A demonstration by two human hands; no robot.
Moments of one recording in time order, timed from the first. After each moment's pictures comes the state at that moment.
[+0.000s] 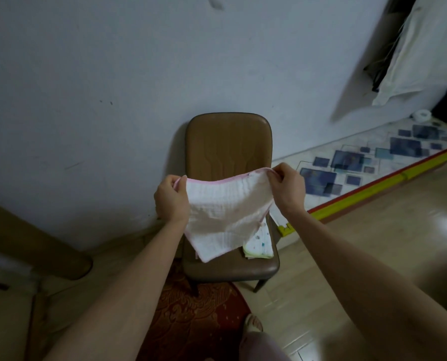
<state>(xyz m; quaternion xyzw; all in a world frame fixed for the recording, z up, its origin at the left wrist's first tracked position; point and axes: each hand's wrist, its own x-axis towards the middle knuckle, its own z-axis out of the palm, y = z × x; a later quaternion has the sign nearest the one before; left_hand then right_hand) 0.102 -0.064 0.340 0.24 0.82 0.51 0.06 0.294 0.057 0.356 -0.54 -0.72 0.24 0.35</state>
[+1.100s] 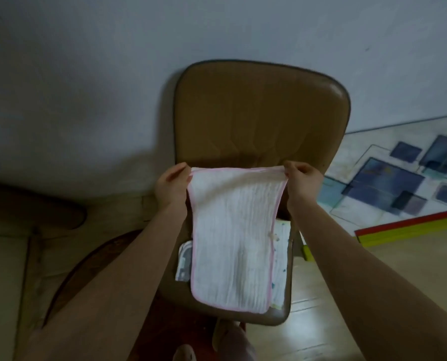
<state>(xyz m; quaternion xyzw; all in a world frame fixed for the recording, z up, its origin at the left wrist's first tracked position) -0.007 0.196 0.156 -0.10 0.71 0.64 0.27 0.162 0.352 0.162 -0.64 -0.46 0.53 0.30</state>
